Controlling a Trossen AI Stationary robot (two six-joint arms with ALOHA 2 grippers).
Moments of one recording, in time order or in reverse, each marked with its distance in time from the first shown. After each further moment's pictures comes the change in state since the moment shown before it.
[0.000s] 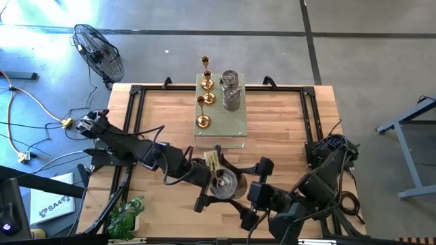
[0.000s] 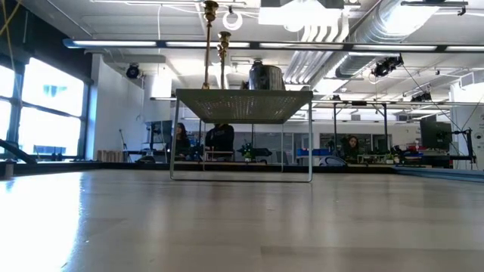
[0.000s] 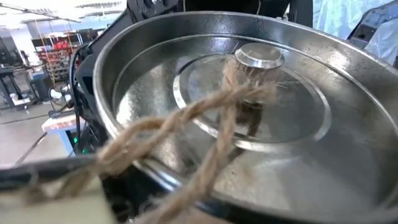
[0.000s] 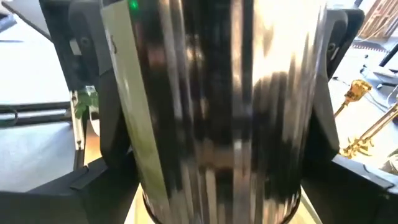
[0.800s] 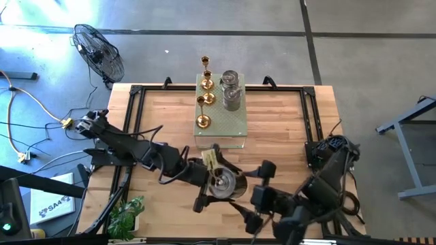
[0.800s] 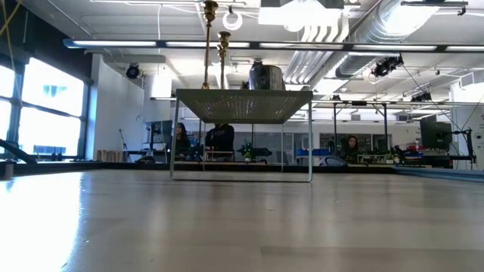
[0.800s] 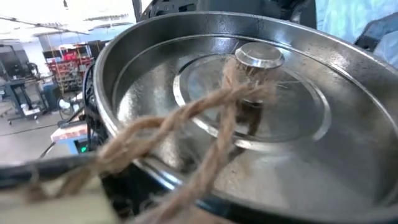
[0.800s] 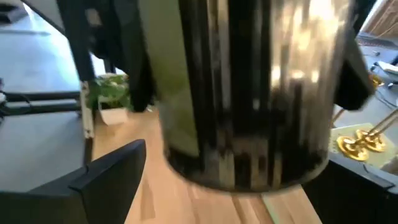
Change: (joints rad) left arm -0.003 -0.009 0.003 0.040 -0.034 0.027; right arm 0.042 -0.001 0.000 -0.031 -0.024 0.028
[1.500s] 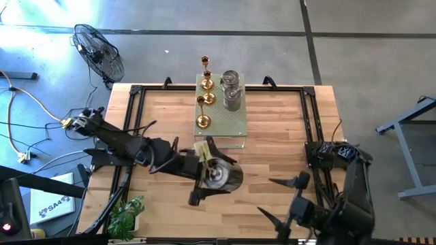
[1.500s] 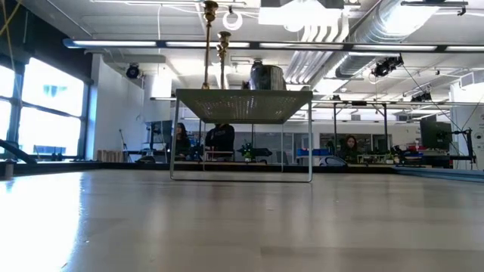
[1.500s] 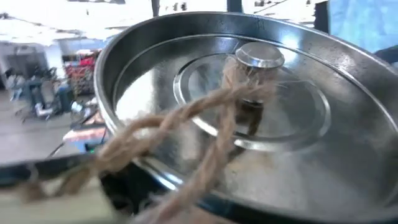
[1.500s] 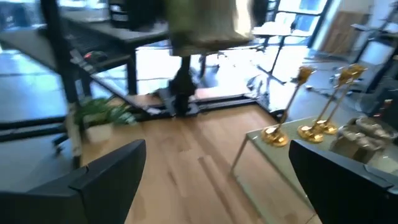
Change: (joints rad) left arm 0.005 -0.066 -0.062 0.069 -0.037 -0.041; right arm 0.230 0.006 0.000 -0.455 0.309 0.557
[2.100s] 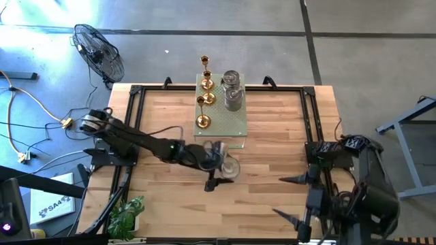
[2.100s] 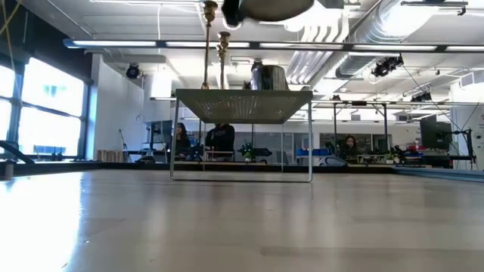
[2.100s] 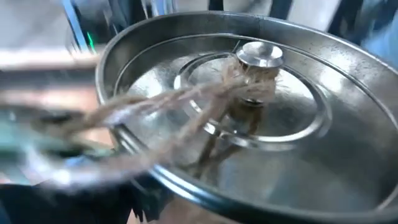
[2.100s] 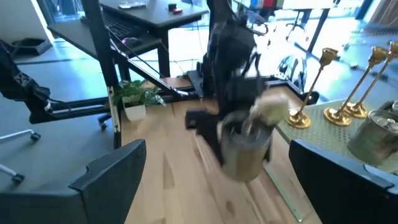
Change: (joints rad) left arm 0.171 0.098 -0.390 0.006 0.151 -0.187; right arm 0.049 -0.115 0.000 0.000 -0.135 -0.047
